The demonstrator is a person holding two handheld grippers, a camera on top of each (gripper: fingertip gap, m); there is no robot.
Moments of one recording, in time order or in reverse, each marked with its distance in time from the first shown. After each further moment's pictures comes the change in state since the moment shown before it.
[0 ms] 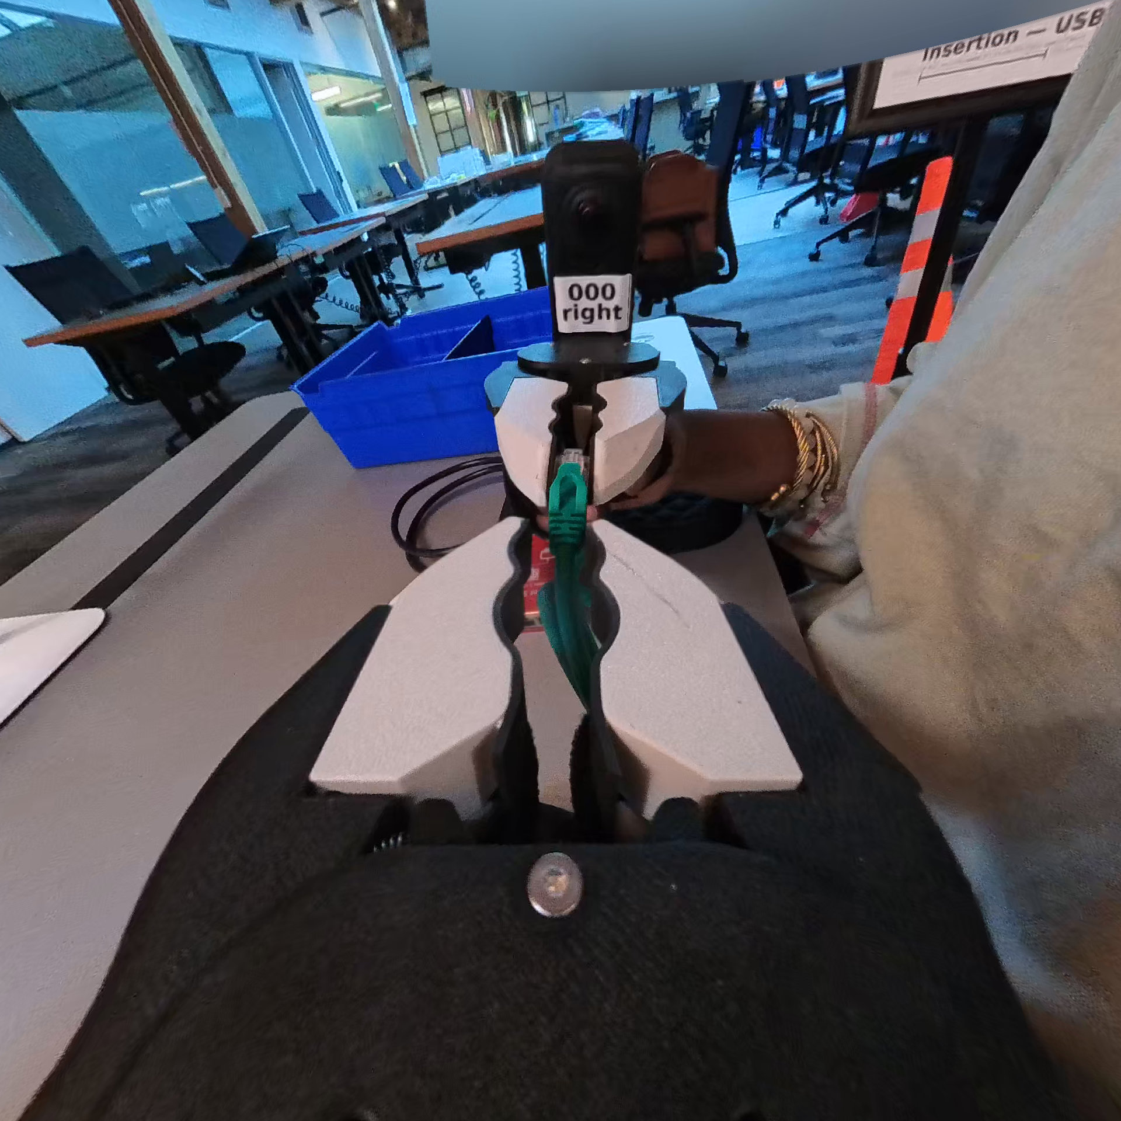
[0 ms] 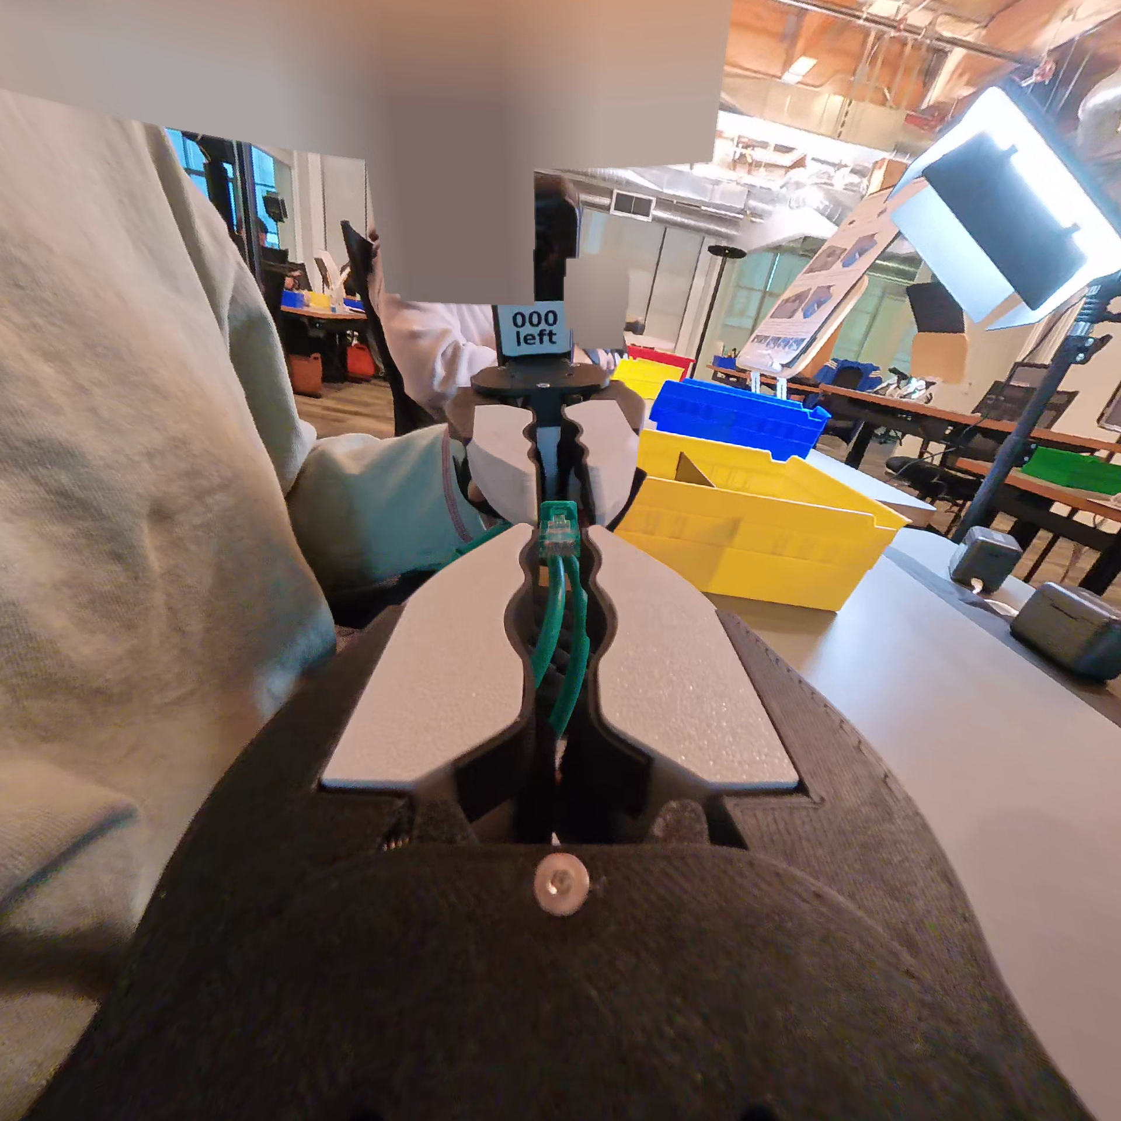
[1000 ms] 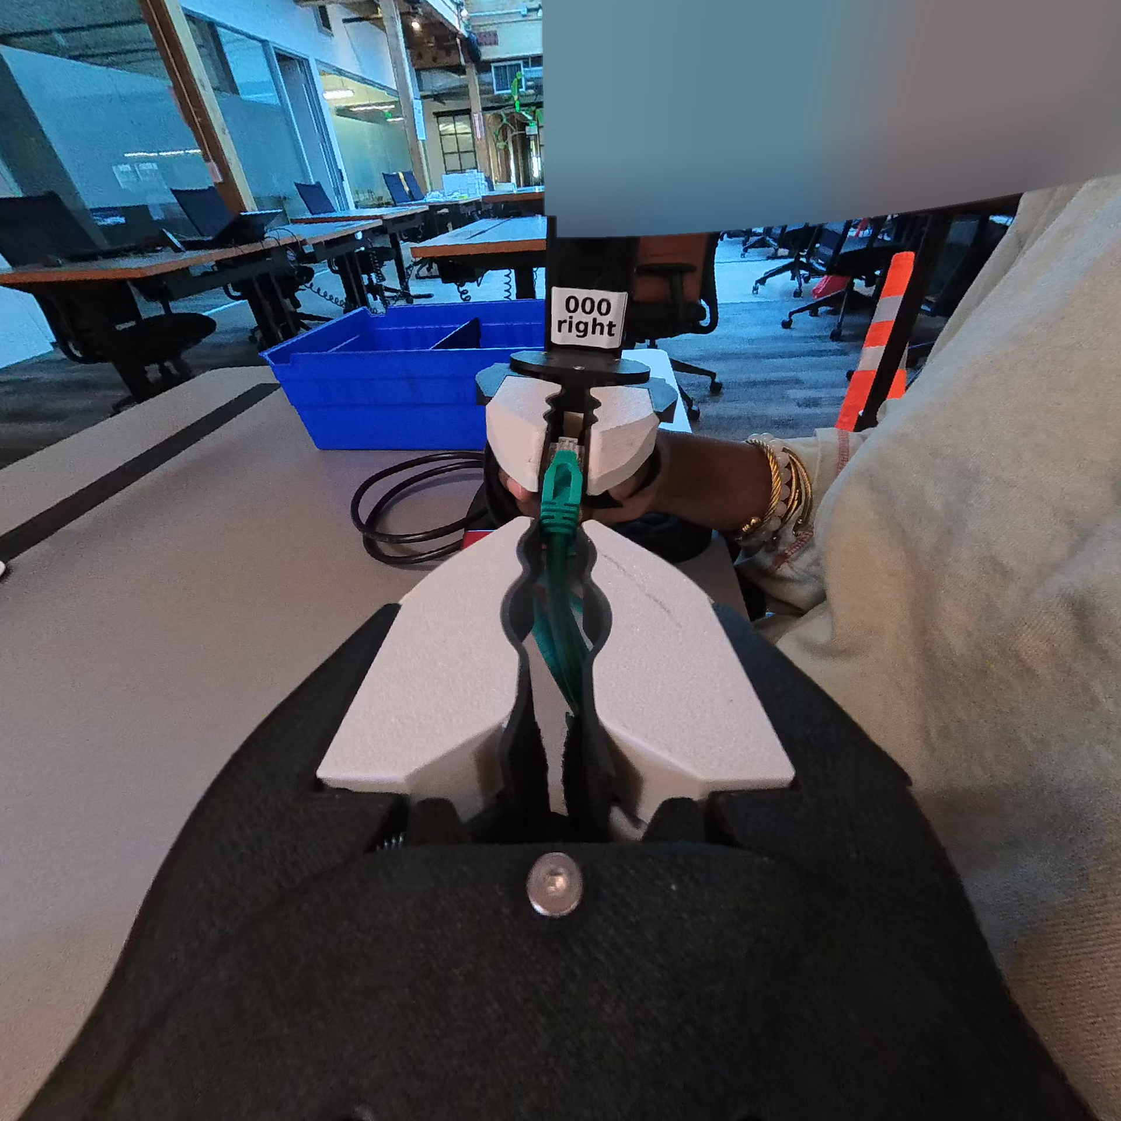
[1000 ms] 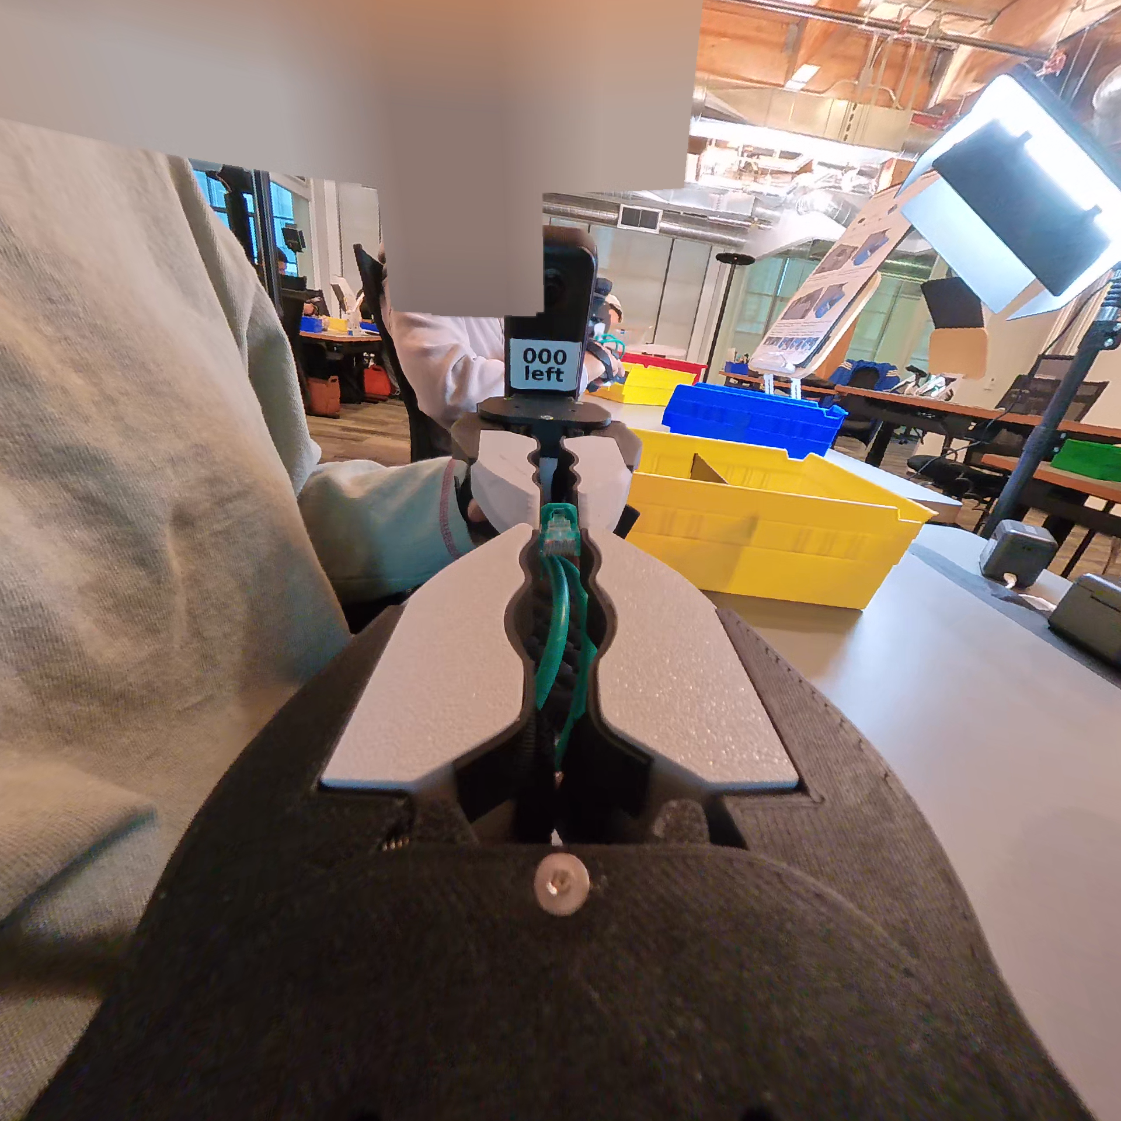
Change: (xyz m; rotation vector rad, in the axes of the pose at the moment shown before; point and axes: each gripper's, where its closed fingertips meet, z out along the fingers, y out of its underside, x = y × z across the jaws) left arm 0.006 0.010 0.003 0.051 0.012 -0.142; right arm -0.003 0.004 0.000 0.025 -0.016 0.042
